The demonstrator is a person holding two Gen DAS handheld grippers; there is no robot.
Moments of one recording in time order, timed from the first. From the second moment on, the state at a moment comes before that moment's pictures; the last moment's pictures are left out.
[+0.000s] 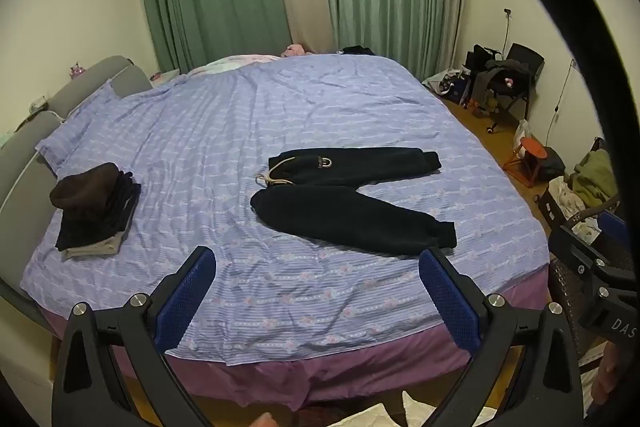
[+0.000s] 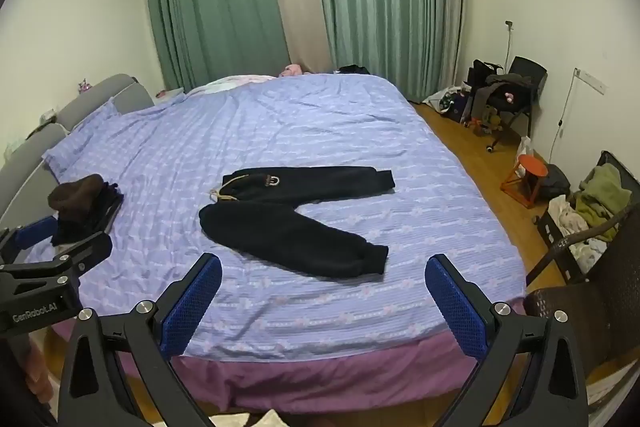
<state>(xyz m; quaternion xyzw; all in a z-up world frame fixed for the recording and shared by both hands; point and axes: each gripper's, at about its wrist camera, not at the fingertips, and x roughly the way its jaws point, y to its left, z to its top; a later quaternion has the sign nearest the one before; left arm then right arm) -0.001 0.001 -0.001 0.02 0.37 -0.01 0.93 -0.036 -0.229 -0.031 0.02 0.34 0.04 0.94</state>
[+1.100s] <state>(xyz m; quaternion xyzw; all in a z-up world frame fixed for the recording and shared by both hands) 0.003 -0.003 0.009 0.03 0.36 -0.01 0.93 -0.032 -0.233 -0.028 0.03 0.33 0.04 0.94</state>
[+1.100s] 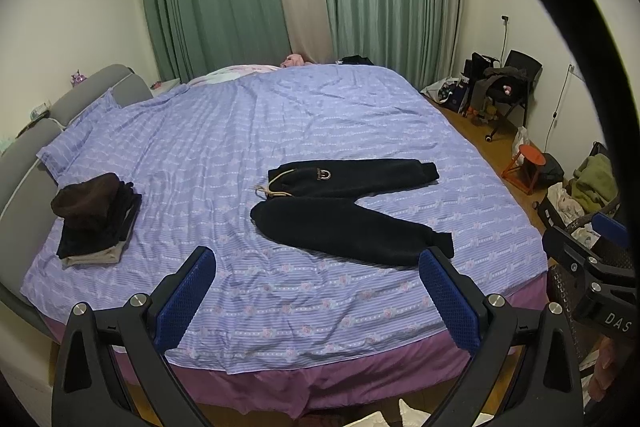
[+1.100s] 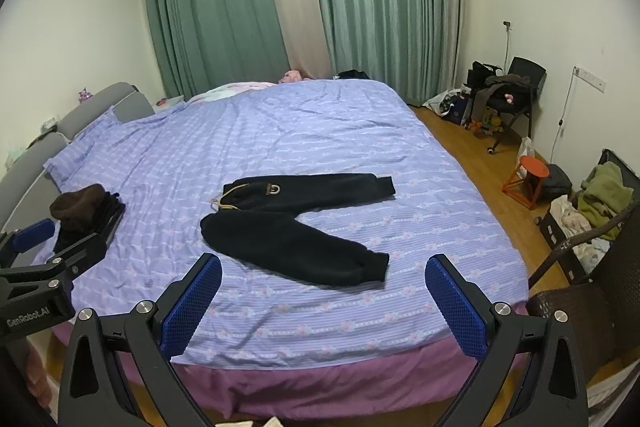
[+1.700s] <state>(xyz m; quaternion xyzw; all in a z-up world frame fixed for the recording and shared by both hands) 0.006 0.006 0.015 0.02 0.36 -0.02 0.93 -0.038 -0.234 -0.023 0.03 0.33 0.03 0.94</state>
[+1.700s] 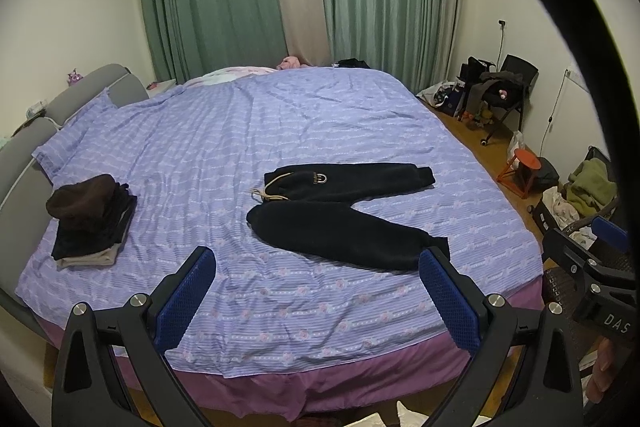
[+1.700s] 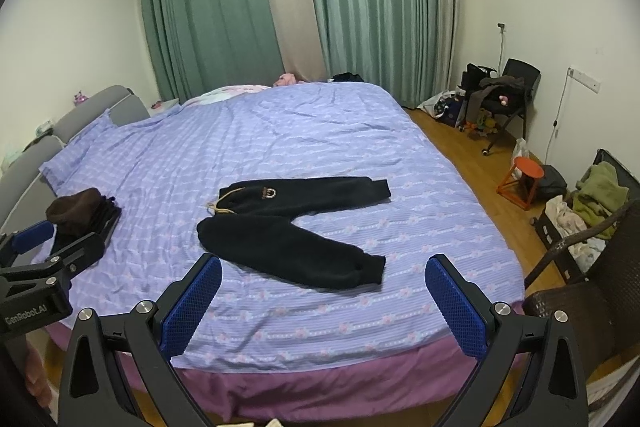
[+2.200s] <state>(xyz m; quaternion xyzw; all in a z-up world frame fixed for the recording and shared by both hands) 0.013 0.009 0.013 0.02 0.36 -0.02 0.93 -0.035 -0.233 -0.024 0.03 0.33 0.03 0.94</state>
